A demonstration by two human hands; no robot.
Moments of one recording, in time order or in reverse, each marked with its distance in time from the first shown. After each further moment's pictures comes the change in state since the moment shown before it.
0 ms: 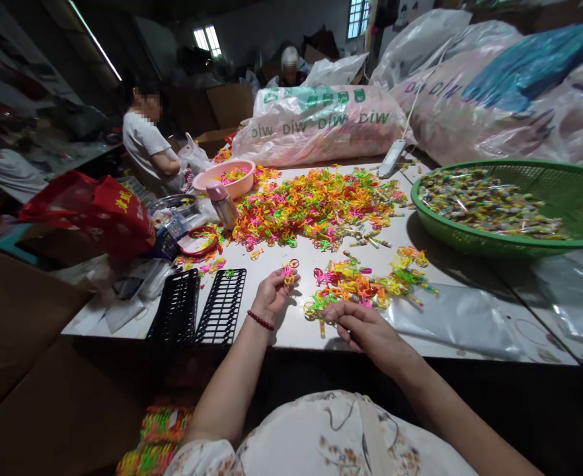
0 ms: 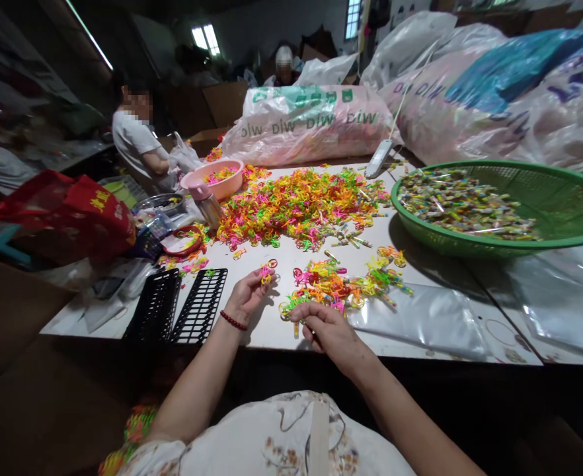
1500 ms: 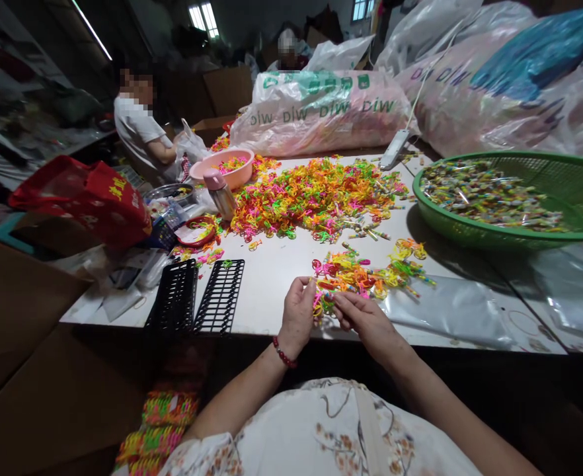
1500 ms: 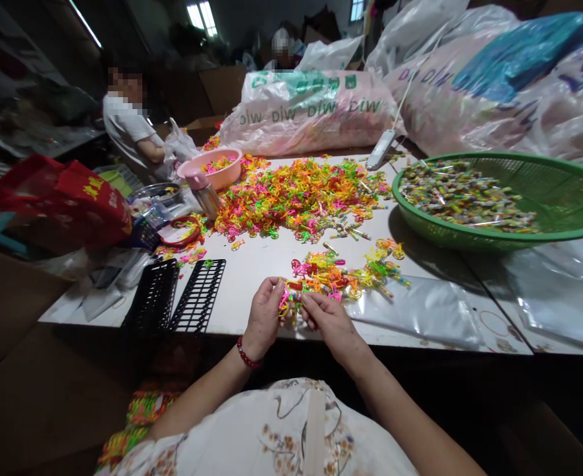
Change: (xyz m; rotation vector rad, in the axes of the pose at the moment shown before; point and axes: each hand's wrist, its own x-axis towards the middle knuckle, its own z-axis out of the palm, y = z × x) left_hand -0.091 -0.042 0.063 0.329 -0.060 0.232; right_hand 0.008 0.017 -0.006 -0.114 0.004 -0.138
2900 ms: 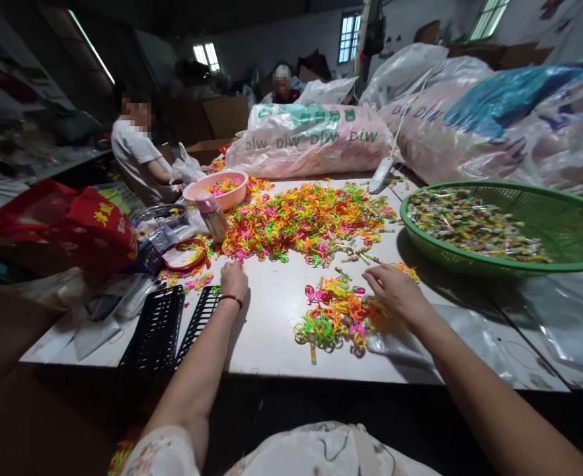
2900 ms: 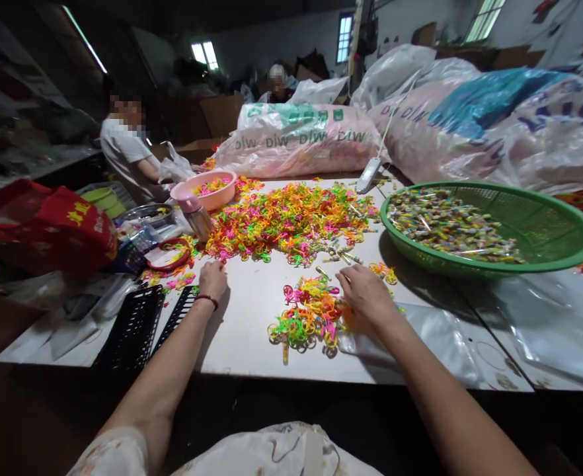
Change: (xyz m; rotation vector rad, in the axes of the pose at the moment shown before) left_hand 0.170 0.037 -0.139 1.402 0.501 0.161; right_hand 0.073 -0.049 -0.118 -1.529 0.344 -0.283
